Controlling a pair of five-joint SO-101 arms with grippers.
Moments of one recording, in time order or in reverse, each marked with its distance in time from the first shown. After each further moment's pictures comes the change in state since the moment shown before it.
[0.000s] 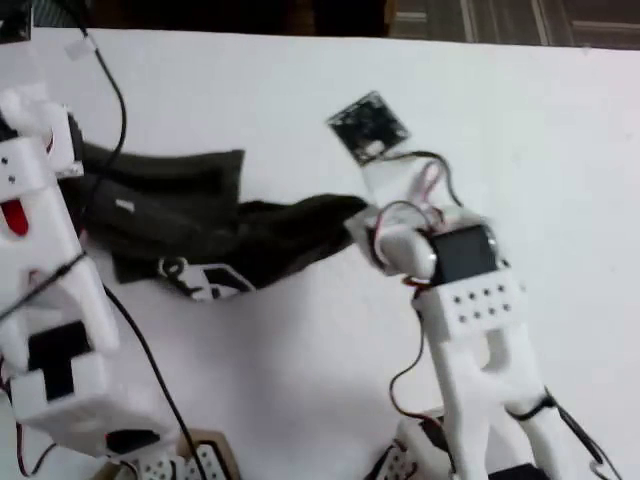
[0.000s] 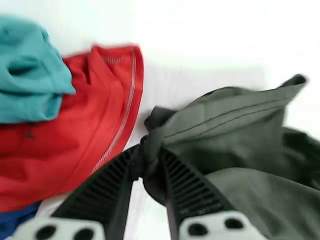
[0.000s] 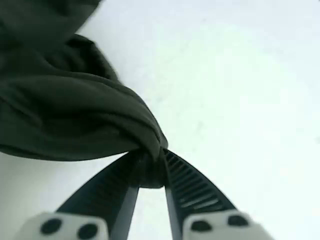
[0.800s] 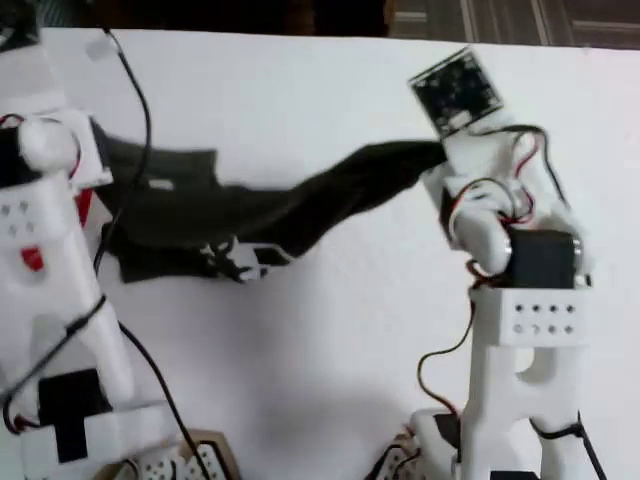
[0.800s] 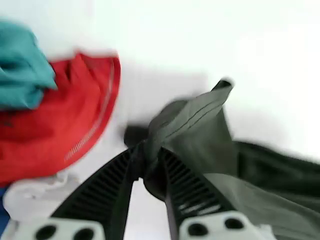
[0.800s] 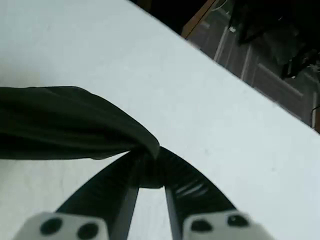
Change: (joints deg) left arm 5.4 -13.2 4.4 -0.4 11.2; right arm 14.9 -0.4 -15.6 -2.9 9.1
